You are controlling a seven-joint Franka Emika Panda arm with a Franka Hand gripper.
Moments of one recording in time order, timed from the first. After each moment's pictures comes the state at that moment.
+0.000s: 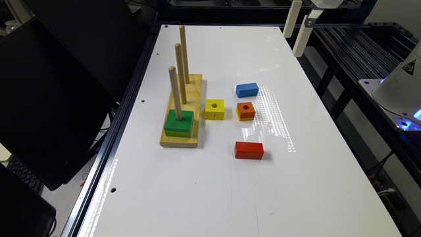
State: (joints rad) arm -0.05 -0.45 0.00 -2.78 0.00 2.36 0.76
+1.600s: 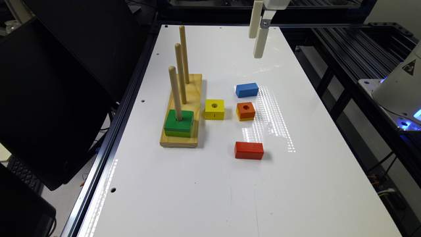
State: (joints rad) arm -0.05 -0.16 0.05 -2.51 0.00 2.37 0.79
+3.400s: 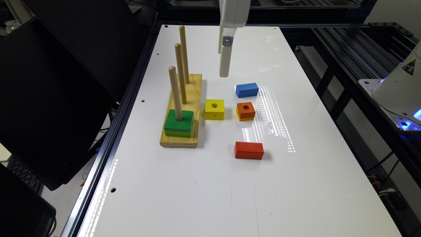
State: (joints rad) arm -0.04 0.06 0.15 -2.27 0.01 2.37 0.89
